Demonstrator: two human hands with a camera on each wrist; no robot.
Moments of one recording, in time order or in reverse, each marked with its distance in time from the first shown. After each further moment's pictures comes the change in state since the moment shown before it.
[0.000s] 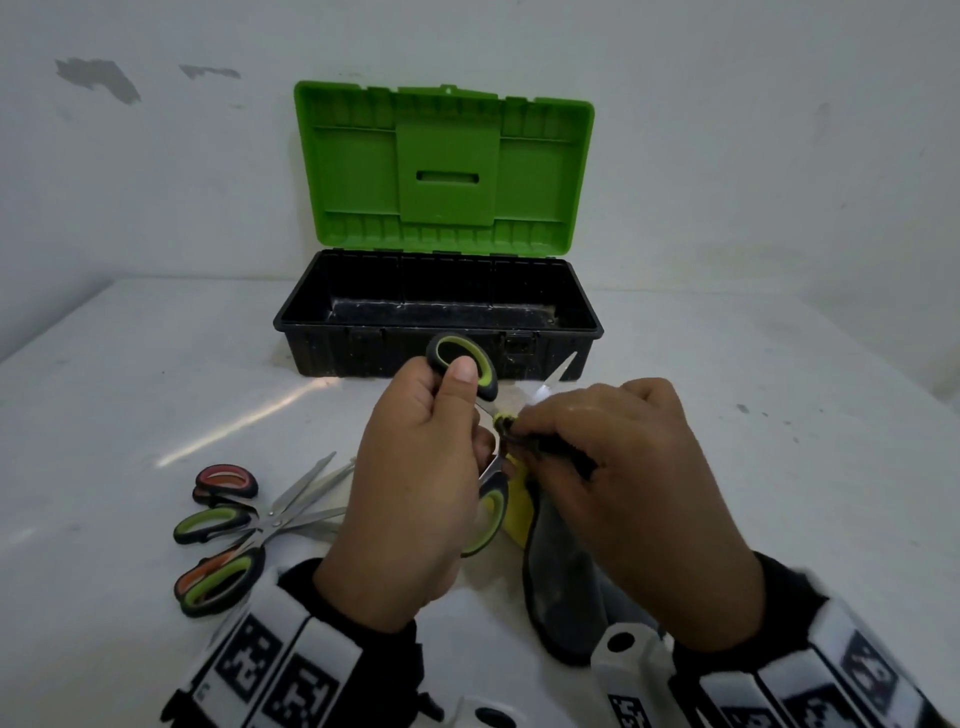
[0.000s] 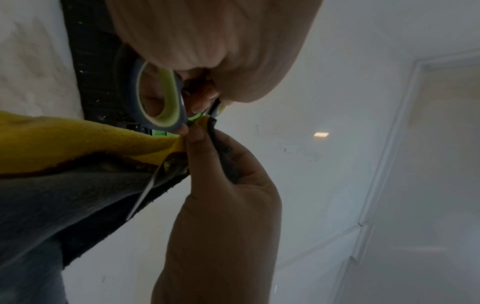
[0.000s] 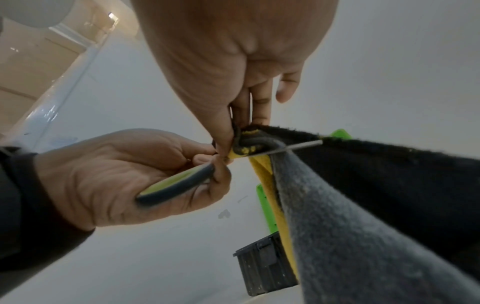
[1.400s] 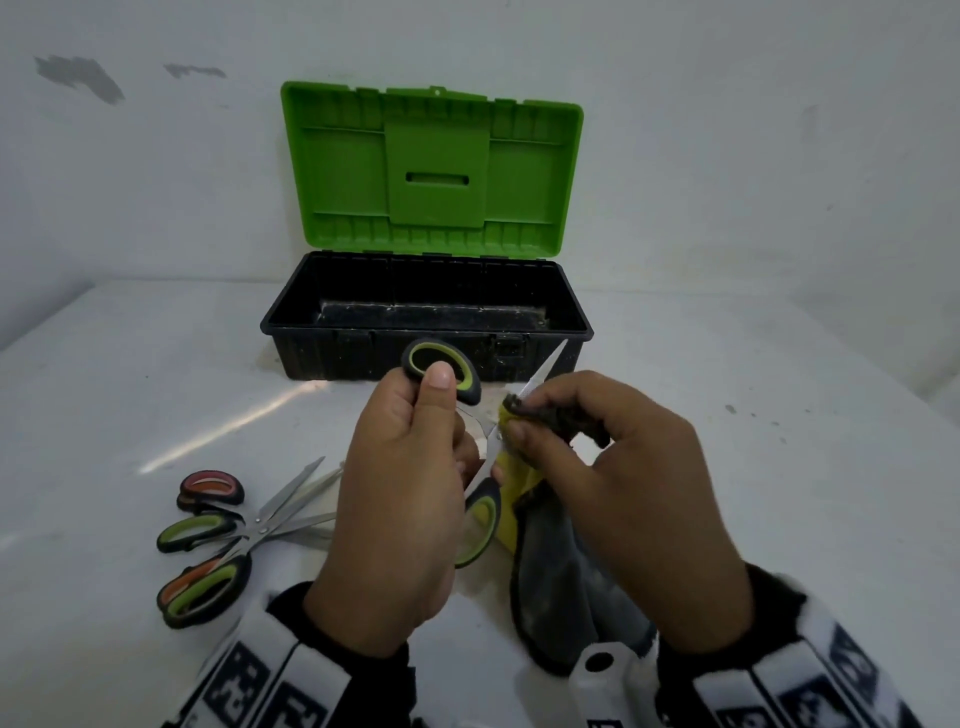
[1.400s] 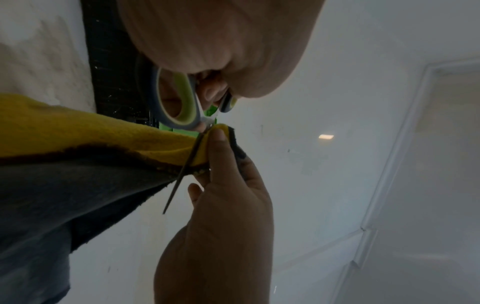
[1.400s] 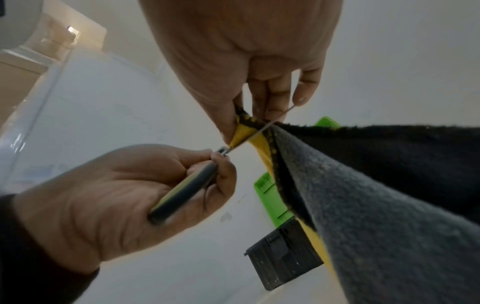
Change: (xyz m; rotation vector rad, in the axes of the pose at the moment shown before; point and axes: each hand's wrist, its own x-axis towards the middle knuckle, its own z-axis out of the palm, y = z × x) left_hand -0.003 -0.005 0.000 -0.139 0.006 -0.025; right_hand 0.002 -0.005 -0.001 0.375 0.066 0.284
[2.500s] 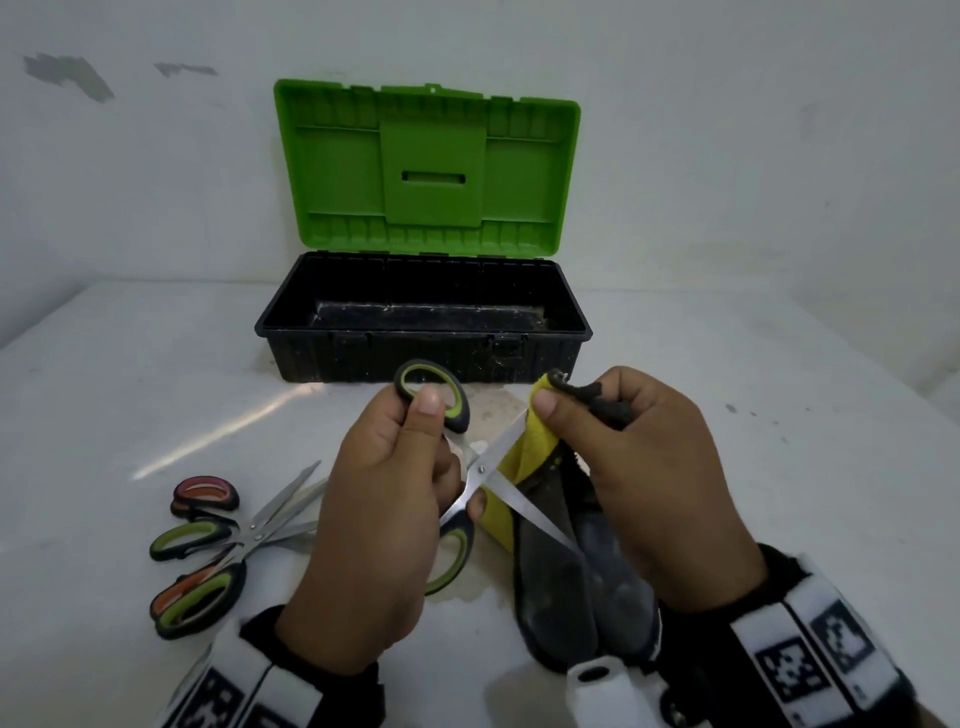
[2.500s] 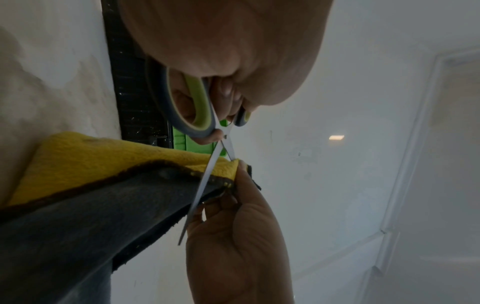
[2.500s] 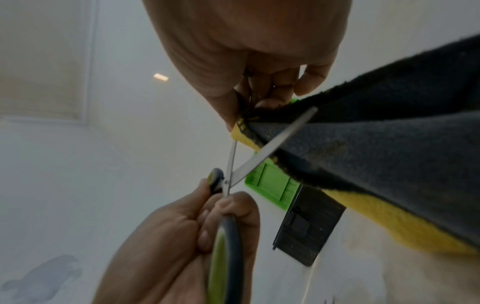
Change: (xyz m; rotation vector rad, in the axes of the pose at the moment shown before) left_hand 0.000 -0.005 -0.013 0.018 -0.040 -0.057; right_hand 0.010 0.008 -0.003 0.348 0.084 0.378
